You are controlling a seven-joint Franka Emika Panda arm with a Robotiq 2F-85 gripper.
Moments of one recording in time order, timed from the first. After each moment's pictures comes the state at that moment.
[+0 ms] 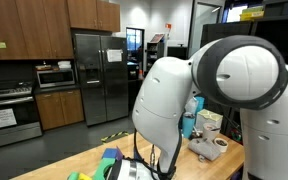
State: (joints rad) arm 0.21 0.27 0.23 -2.53 -1.88 1.94 2.42
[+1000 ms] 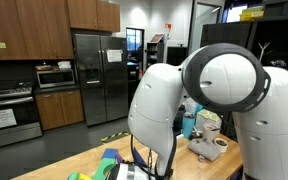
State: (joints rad) arm 0.21 0.34 0.23 -2.50 -1.88 1.95 2.36
